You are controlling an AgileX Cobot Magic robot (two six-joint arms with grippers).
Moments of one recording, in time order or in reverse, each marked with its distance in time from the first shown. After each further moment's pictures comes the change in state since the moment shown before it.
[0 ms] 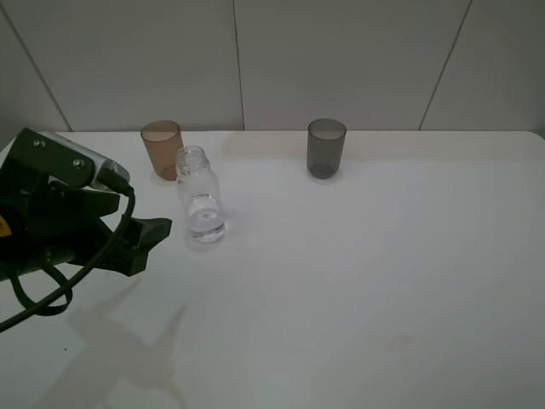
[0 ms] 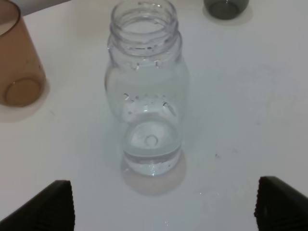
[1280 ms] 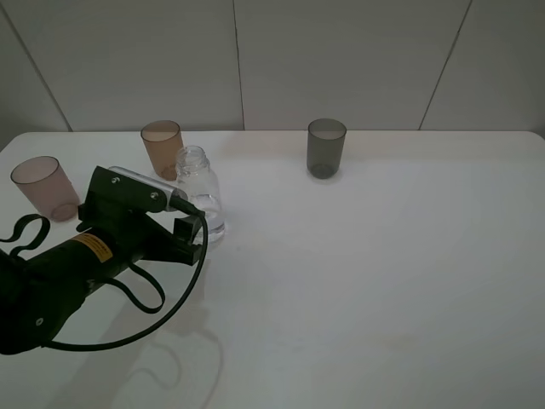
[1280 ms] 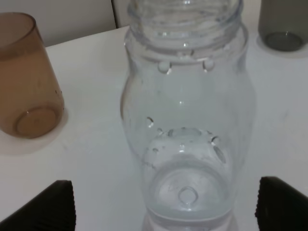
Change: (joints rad) left arm -0.039 0.667 -0.061 0.024 -0.745 -0.207; right arm 0.000 0.000 0.000 0.000 0.000 0.000
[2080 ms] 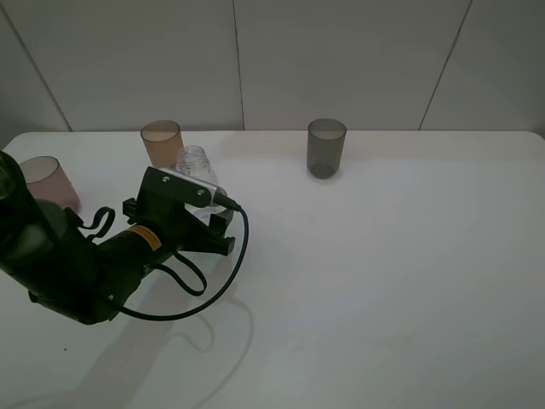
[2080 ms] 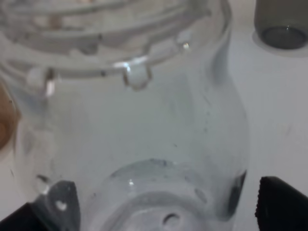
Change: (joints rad) left arm 0.000 0.204 -0.204 0.013 -0.002 0.000; right arm 0.000 0.000 0.000 0.000 0.000 0.000
